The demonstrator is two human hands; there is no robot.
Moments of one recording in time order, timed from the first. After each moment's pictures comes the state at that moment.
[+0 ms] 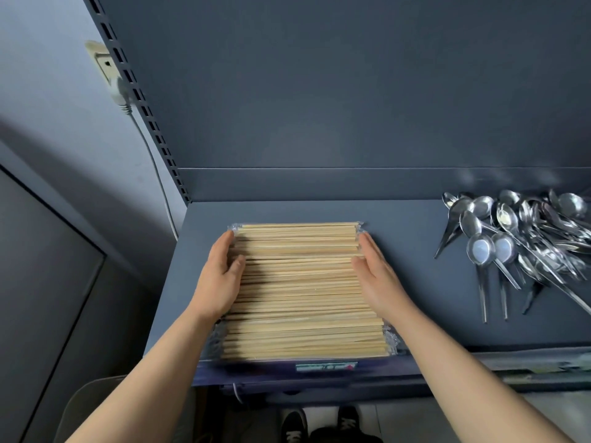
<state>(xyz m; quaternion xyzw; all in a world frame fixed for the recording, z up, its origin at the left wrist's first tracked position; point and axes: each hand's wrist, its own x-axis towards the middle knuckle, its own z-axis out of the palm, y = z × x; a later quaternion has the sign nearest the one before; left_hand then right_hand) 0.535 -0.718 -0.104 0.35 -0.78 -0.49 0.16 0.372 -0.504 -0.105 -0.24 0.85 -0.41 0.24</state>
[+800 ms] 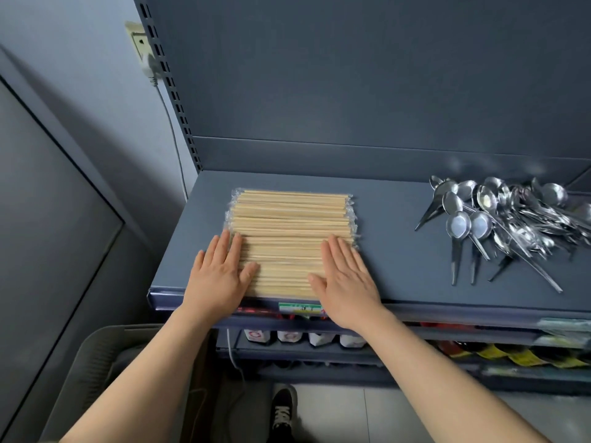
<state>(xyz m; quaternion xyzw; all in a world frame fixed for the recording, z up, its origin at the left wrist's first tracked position) 0.598 -0.650 -0.119 0.34 -0.93 -0.15 0.00 0.448 -0.465 -0.105 -0.44 0.89 -0.03 0.14</state>
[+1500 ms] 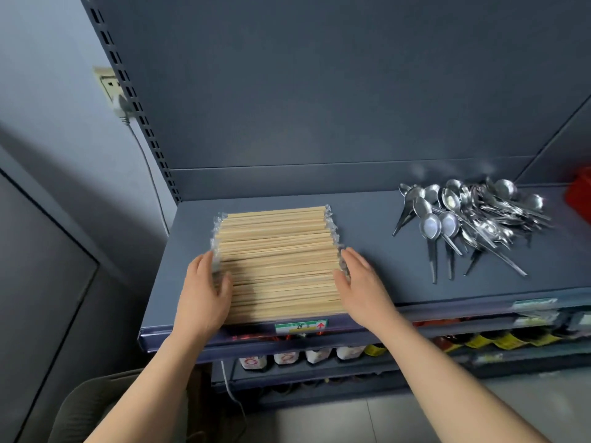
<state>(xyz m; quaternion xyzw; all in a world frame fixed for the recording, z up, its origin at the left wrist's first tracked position) 0.594 -0.660 -0.096 0.37 -0.86 -0.31 0.16 0.433 -0.445 -0.088 -0.29 0.90 -0.28 0.14</state>
